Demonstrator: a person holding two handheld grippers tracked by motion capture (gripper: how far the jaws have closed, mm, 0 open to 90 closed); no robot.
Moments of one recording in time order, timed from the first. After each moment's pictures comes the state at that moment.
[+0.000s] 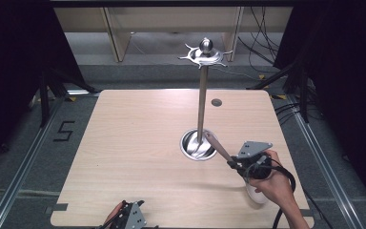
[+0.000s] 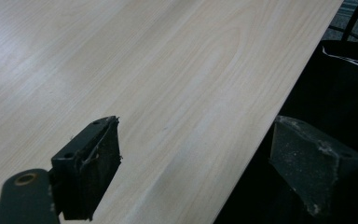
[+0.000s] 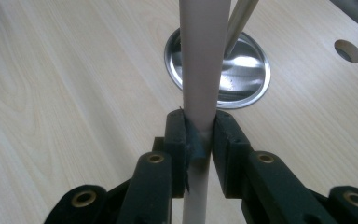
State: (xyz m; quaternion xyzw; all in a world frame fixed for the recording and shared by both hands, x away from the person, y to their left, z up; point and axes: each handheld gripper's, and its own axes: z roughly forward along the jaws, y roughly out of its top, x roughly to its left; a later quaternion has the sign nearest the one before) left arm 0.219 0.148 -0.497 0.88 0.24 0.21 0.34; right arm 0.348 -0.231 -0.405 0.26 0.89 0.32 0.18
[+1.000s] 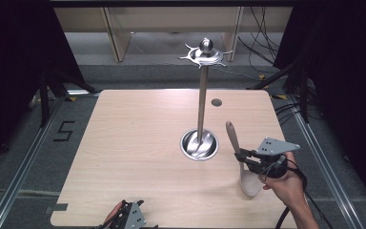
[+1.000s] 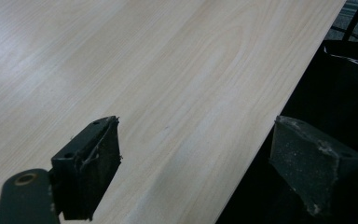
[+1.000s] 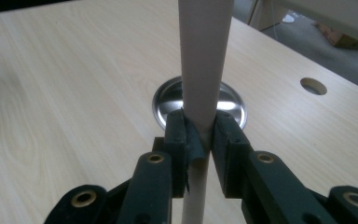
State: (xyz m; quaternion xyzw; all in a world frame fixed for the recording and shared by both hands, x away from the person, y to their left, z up) left arm 0.220 0.148 -0.497 0.88 0.24 0.21 0.34; right arm 0.346 -0.262 -0.396 0.28 0.83 0.44 0.21
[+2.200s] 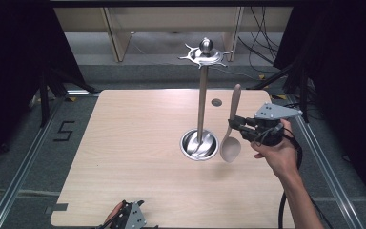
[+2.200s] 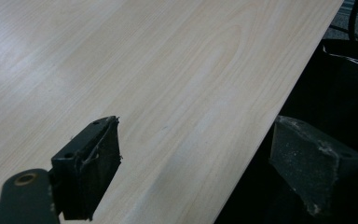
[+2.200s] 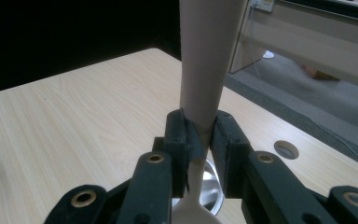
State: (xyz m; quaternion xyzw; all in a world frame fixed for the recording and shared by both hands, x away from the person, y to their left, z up) left arm 0.220 0.148 -0.497 0.89 0.24 0.20 0.34; right arm 0.387 -0.237 -0.326 0.29 0.79 0.49 0.23
